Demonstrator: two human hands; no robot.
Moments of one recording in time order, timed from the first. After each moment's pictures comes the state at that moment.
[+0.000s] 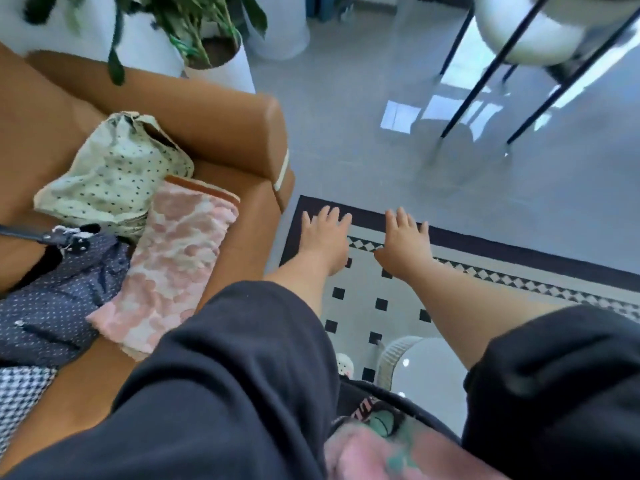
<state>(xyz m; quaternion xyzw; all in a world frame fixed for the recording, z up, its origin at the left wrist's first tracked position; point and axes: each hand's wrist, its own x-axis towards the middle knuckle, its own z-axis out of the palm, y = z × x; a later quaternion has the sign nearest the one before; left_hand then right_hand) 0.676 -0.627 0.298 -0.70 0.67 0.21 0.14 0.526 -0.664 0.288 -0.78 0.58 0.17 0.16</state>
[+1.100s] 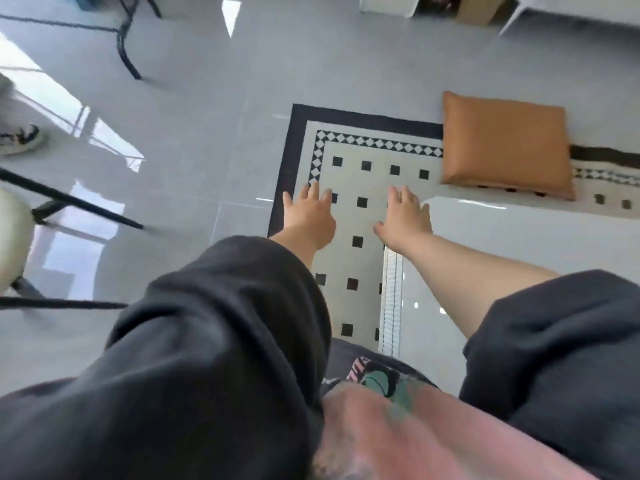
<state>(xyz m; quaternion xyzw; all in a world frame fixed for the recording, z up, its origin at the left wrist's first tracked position) 0.029 -0.902 0.289 -0.02 0.97 0.05 0.25 0.002 -0.731 0.281 -0.05 0.97 -0.03 0.23</state>
